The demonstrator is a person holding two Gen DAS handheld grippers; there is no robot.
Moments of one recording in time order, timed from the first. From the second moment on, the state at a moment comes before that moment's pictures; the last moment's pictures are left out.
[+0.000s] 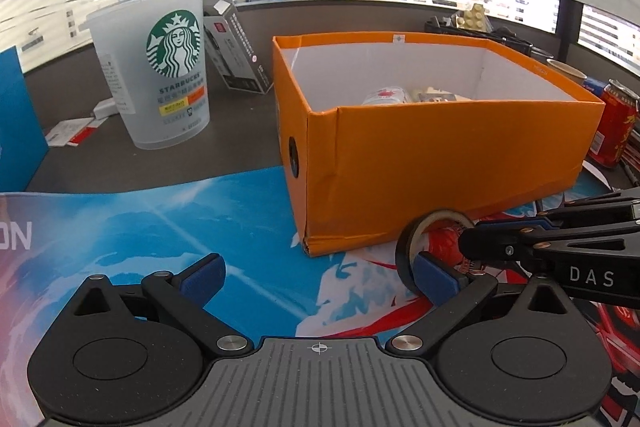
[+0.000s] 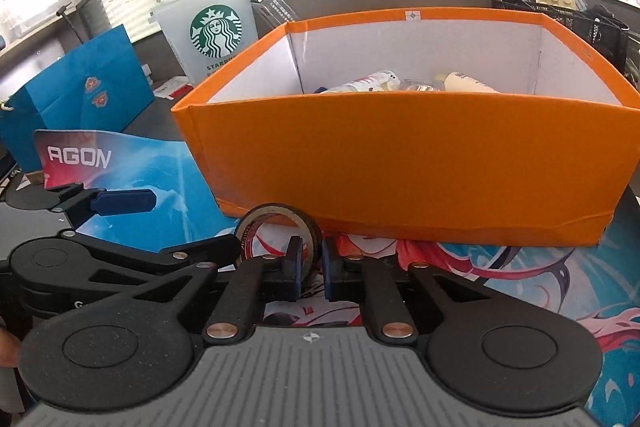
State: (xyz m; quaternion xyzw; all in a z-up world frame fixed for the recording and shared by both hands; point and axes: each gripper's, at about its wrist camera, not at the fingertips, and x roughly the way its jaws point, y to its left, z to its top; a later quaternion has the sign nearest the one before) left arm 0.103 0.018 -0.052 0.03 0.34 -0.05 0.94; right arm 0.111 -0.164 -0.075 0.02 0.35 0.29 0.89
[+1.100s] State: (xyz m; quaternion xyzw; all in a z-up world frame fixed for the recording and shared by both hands) left arm 0.072 -0.003 -0.006 0.01 0.29 -0.09 0.95; right arm 0.067 -0.200 -0.012 0.01 0.25 0.25 0.94
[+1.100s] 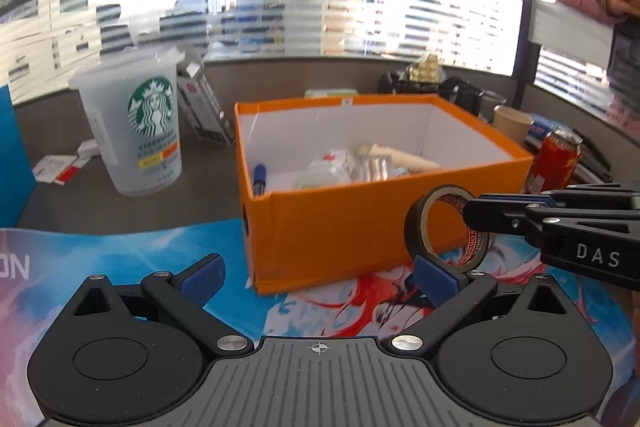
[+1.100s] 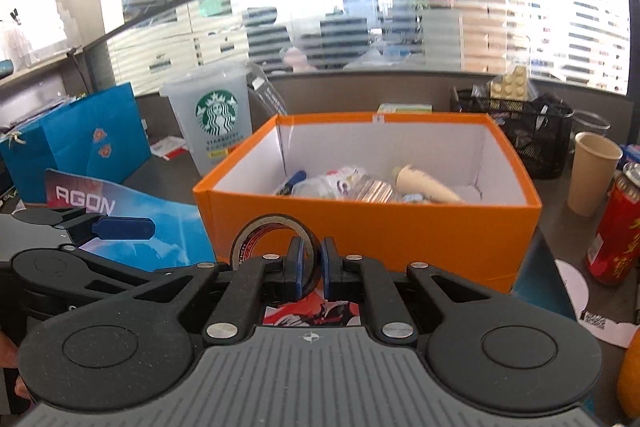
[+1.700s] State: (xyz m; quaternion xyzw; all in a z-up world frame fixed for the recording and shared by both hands) left arm 0.091 -0.036 0.042 0.04 0.23 -0.10 0.97; right arm 0.080 -0.216 0.031 -0.01 0.18 0.22 0.96
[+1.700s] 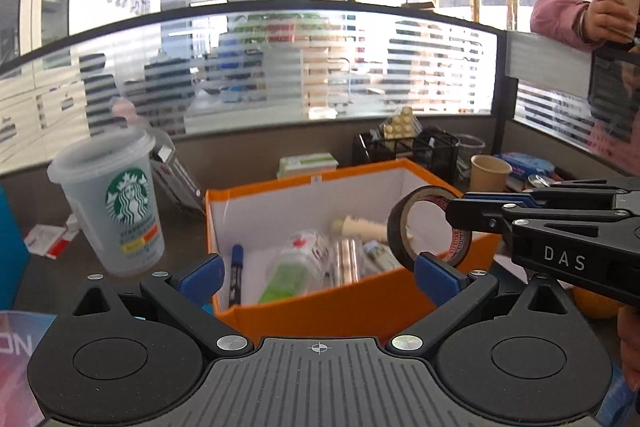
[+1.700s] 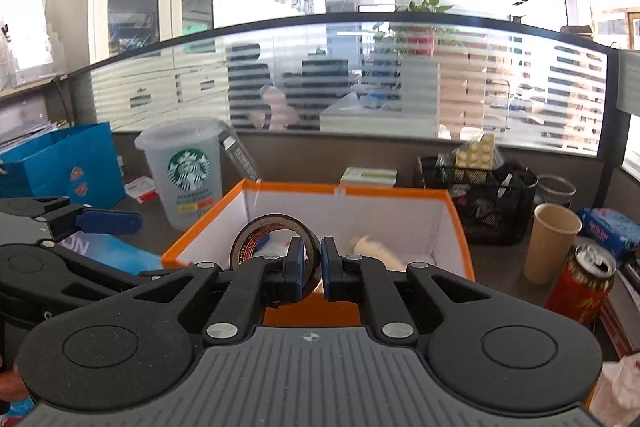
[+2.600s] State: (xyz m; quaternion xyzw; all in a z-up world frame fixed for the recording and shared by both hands) left arm 0.190 -0.029 0.013 0.02 0.29 -0.07 0.95; right arm 0.190 -0.226 0.012 0.01 0.23 0.21 0.95
